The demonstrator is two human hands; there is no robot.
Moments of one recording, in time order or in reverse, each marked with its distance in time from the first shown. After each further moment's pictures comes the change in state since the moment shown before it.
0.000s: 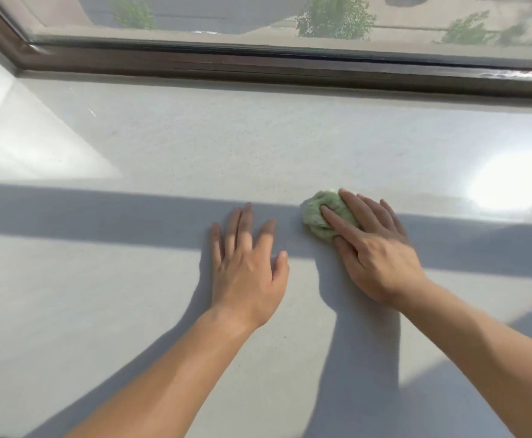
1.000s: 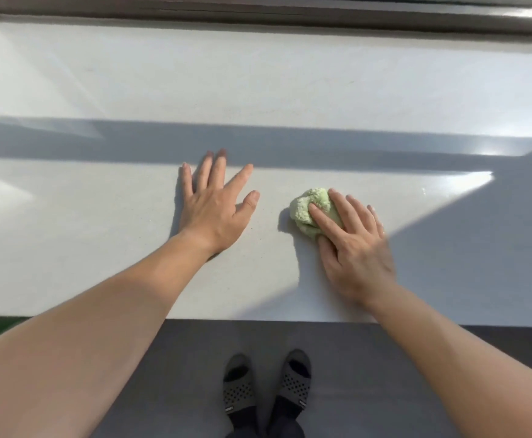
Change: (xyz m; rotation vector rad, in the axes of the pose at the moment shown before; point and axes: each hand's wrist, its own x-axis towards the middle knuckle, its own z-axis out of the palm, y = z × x) left_hand 0.017 0.002 0.014 0.156 -0.076 0.075; right_hand -0.099 0.002 0.016 0.026 0.175 0.090
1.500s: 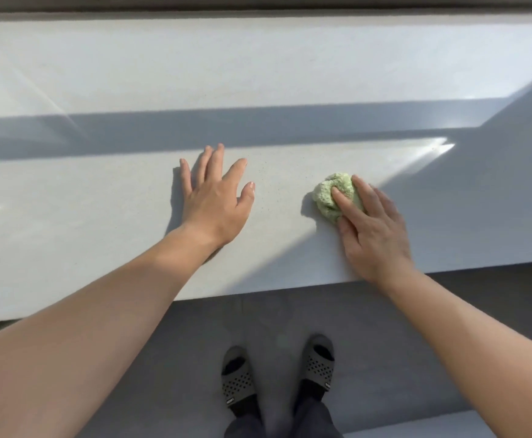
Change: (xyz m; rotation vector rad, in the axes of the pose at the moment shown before) left_hand -0.007 0.014 0.014 -0.099 0.041 0.092; right_hand -0.035 0.022 -0.001 -0.025 -0.058 0.235
